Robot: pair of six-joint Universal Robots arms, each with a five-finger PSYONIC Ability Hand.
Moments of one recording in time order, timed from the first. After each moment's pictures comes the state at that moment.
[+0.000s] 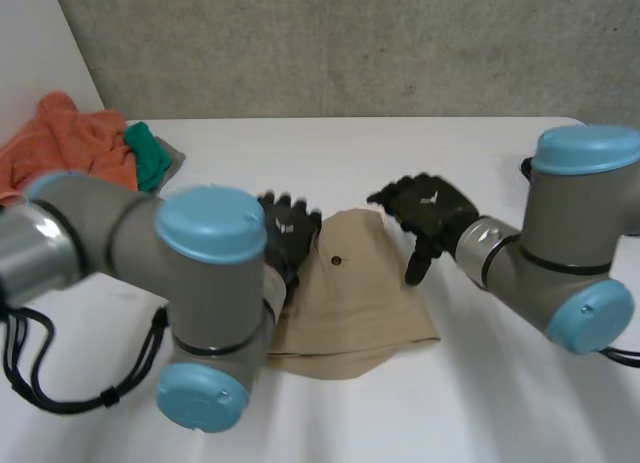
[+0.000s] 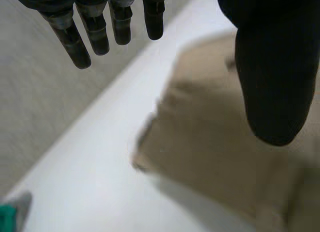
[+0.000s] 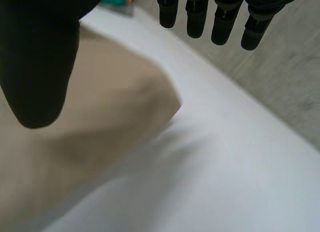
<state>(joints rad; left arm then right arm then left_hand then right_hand) 3.95 -2.15 -1.28 3.16 -1.82 3.55 2.00 -1.04 1.31 0.05 1.30 2.76 0.19 0.21 0.20 0.19 0.05 0.20 0.19 0.22 0.22 0.04</state>
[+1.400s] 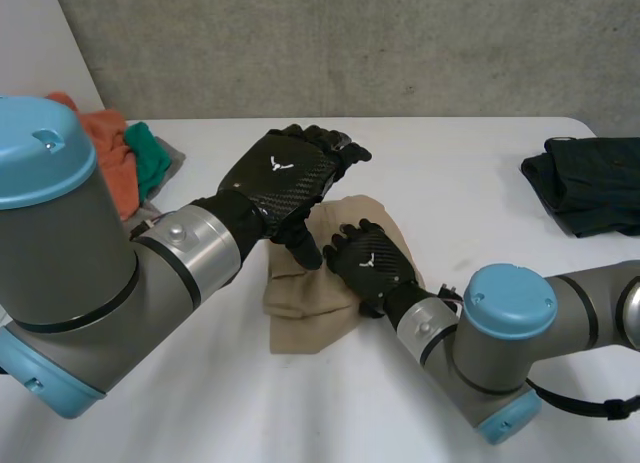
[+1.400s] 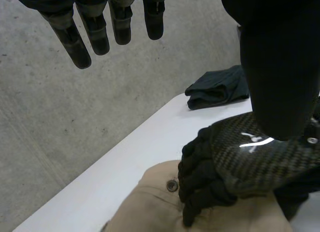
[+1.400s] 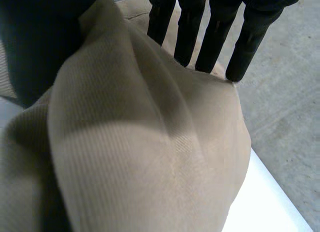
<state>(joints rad) 4.10 -1.83 -1.45 3.17 -1.30 3.36 2.15 -0.88 1.62 -0.60 1.29 2.56 0.19 0.21 0.20 0.19 0.05 0.56 0.57 0.56 0.57 0.35</state>
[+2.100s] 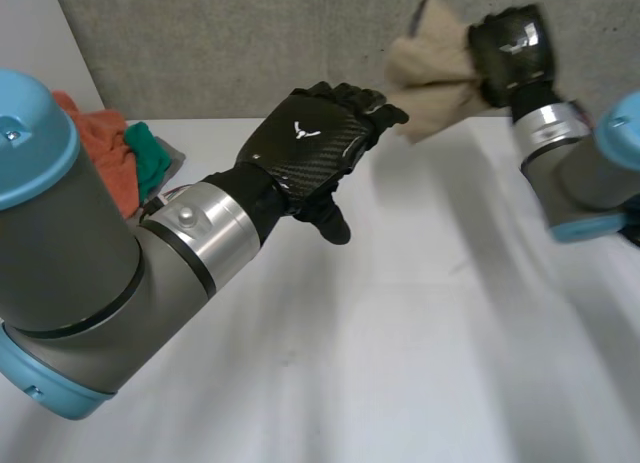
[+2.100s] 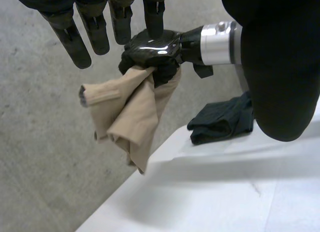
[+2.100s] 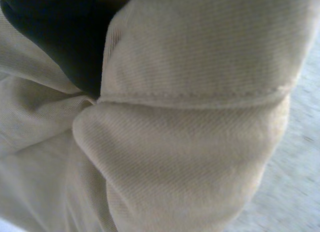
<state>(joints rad) 4.04 -1.80 -1.40 3.23 -1.29 3.36 1.81 -0.86 1.05 -0.65 1.30 2.73 0.19 0.21 0.20 0.19 0.05 1.00 1.14 1.16 1.19 0.93</state>
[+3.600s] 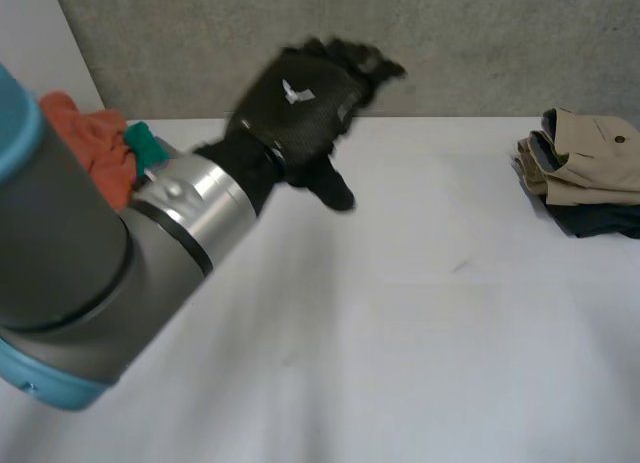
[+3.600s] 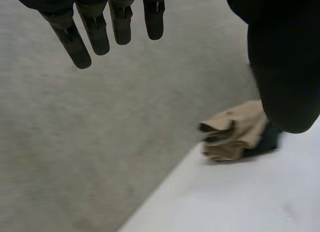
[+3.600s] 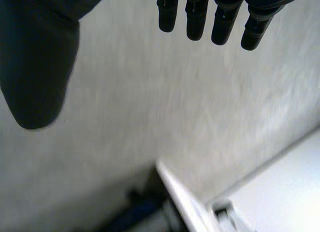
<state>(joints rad) 4.04 -1.76 -1.37 3.27 -1.36 3.36 1.08 -0.97 0.95 -0.26 1.54 2.54 0.19 0.21 0.20 0.19 0.05 0.24 0.21 0.22 0.22 0.05</state>
